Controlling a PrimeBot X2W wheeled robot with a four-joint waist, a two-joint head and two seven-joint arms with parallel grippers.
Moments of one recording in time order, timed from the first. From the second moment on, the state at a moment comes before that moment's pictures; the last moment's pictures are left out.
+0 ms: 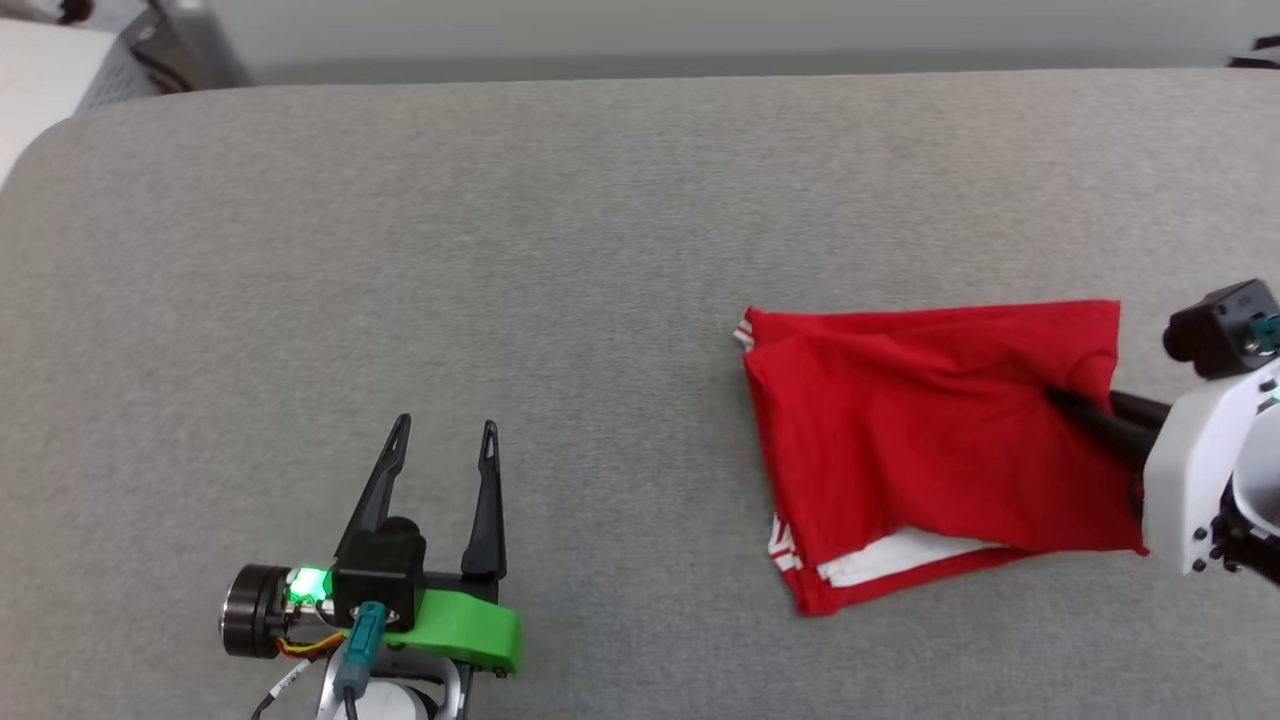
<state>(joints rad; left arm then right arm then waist) -0.04 0.09 -0.18 0.05 -0.02 0.10 -0.26 -0.38 -0.77 0.49 -0.04 0.84 0.13 0.46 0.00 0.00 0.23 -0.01</state>
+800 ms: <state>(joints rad) -0.18 0.14 -0.18 -0.04 -0.01 0.08 -0.26 -0.55 -0.94 0.27 0.25 0.70 0.13 0.44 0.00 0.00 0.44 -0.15</state>
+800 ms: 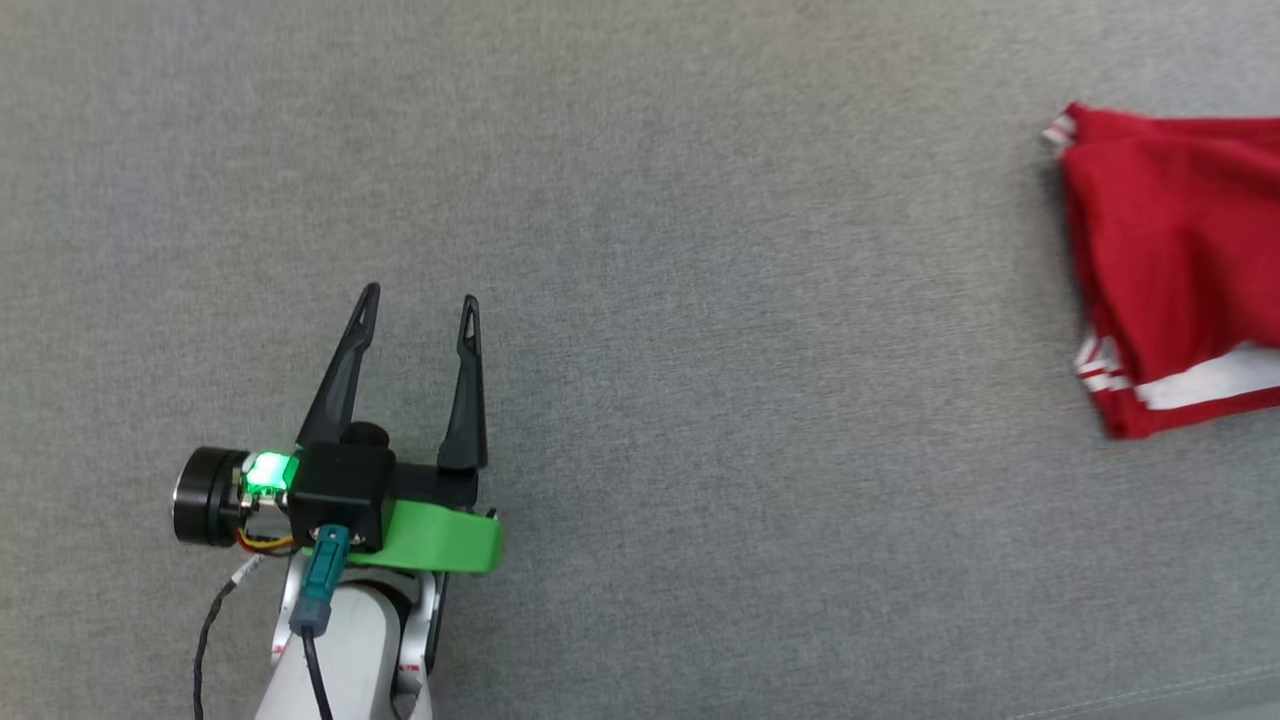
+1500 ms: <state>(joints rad) -0.22 0.16 -0.18 -0.07 0.00 0.09 -0.26 -0.71 -0.90 0.05 0.63 0.41 0.13 0.25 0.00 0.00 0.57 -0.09</state>
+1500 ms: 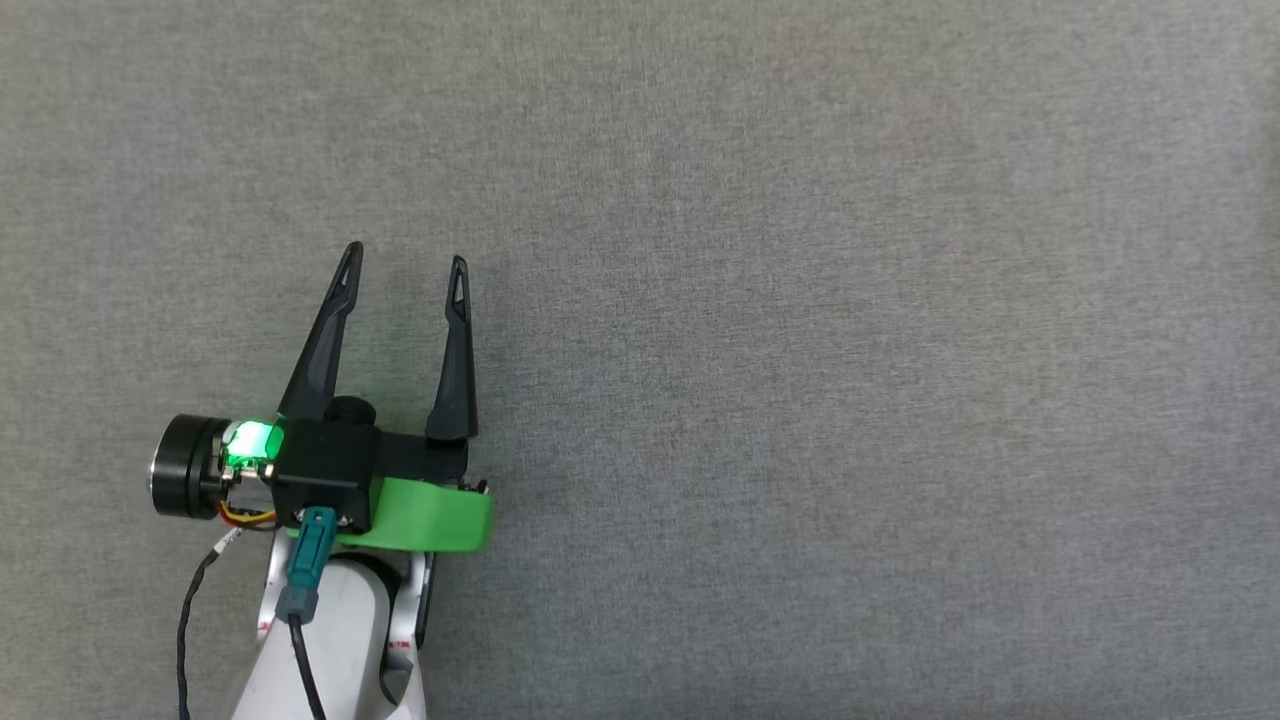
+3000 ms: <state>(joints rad) 0.04 0.11 -0.13 0.03 -0.04 0.10 -0.26 0.06 -0.09 -0.03 -0.04 0.09 0.13 -0.26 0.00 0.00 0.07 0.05</state>
